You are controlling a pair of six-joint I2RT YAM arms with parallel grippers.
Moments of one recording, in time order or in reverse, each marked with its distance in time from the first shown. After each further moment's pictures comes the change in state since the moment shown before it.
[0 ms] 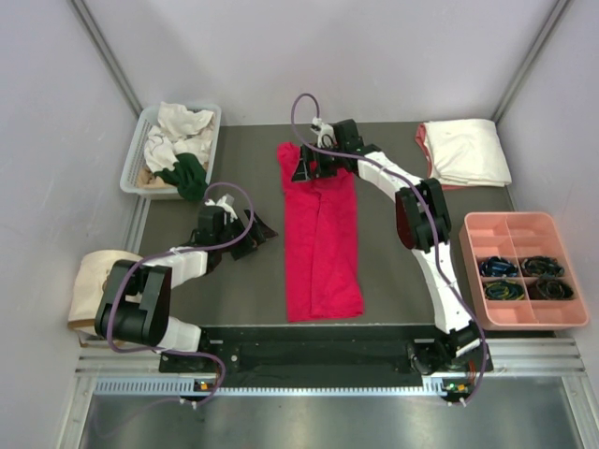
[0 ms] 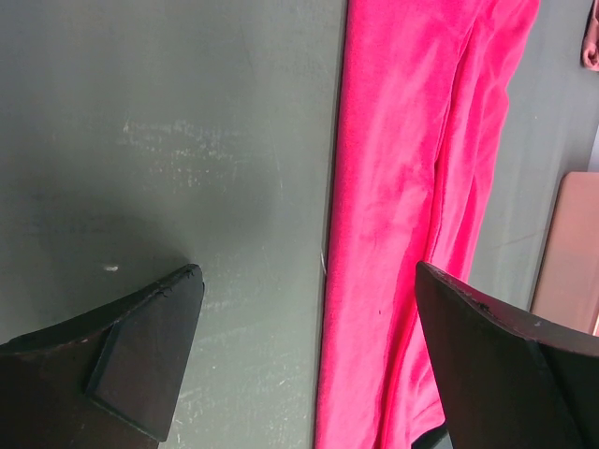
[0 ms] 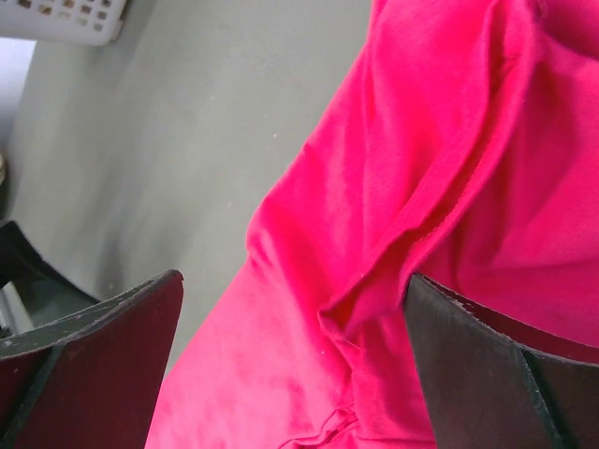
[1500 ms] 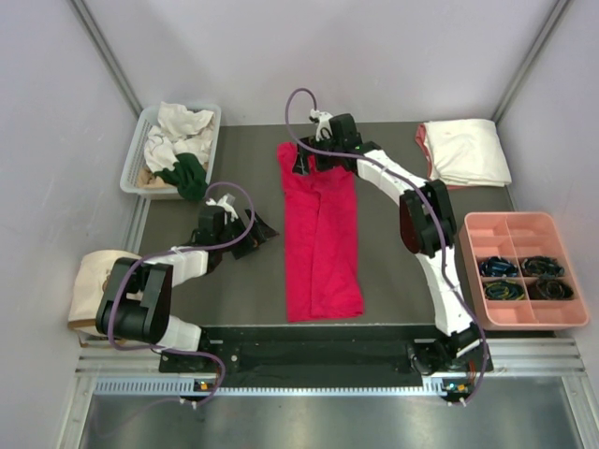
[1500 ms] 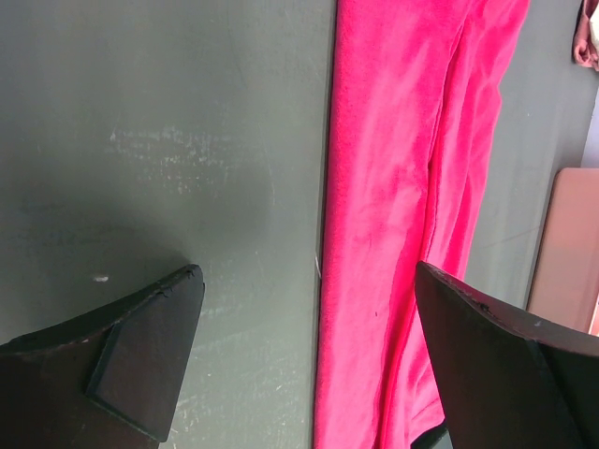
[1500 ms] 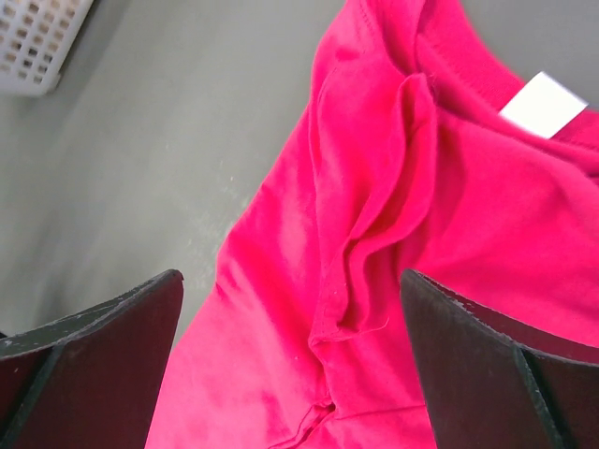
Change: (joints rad) left arm 0.000 0.016 -0.002 0.034 0.018 0.000; right arm 0.033 -0.098 -0.055 0.028 0.236 -0.071
